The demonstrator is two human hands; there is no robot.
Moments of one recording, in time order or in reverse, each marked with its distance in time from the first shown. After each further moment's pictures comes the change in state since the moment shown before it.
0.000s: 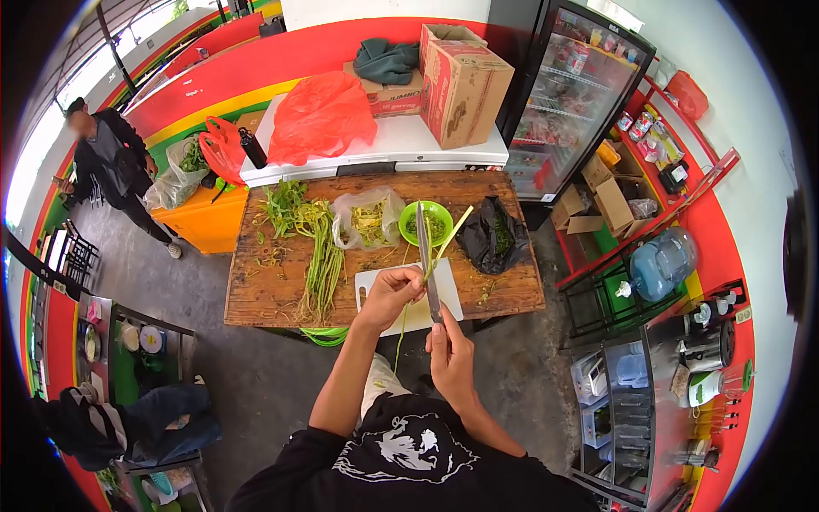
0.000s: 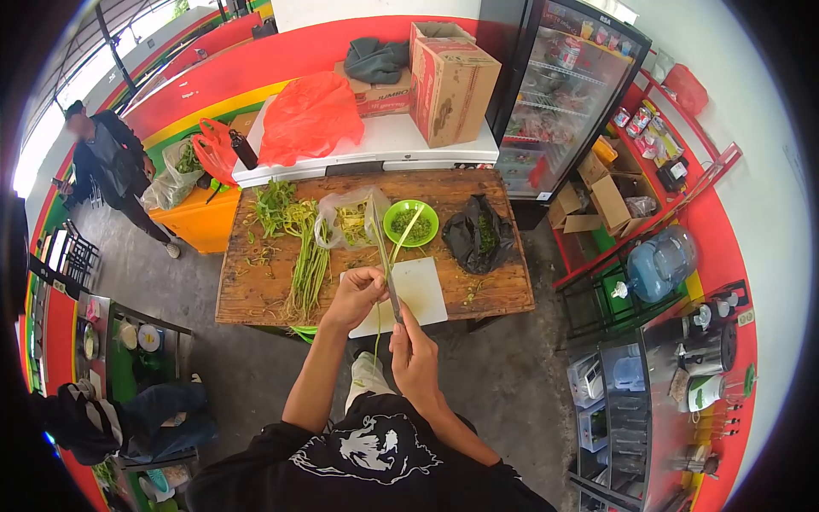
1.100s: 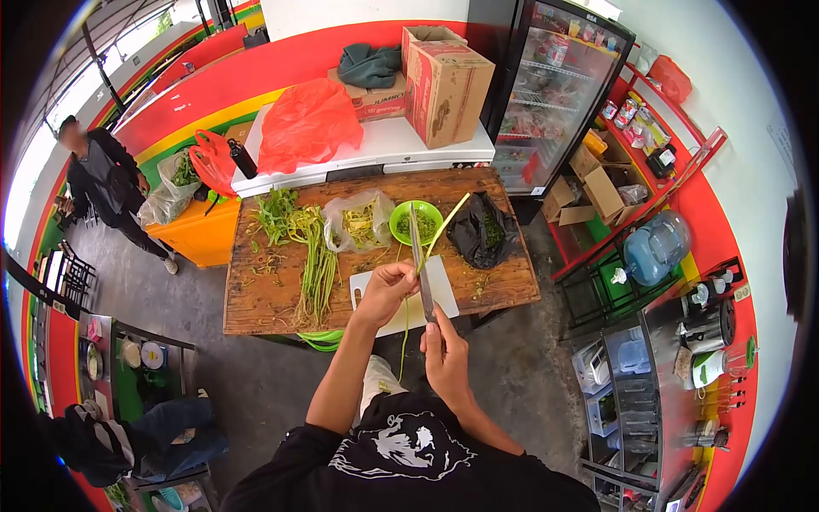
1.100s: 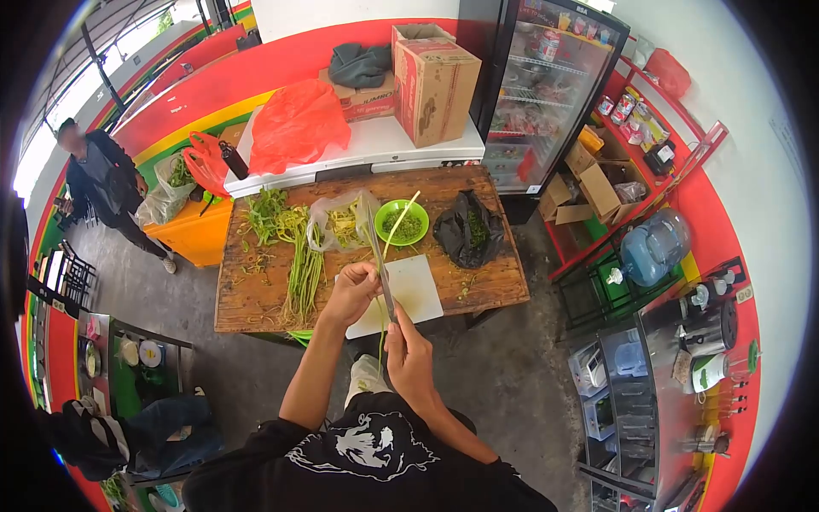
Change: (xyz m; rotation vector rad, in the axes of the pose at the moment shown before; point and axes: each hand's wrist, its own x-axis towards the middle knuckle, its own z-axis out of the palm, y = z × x) left_hand 0.002 0.000 0.006 -0.082 0.009 -0.038; right_hand -0.013 0.000 0.002 0.015 0.048 0.018
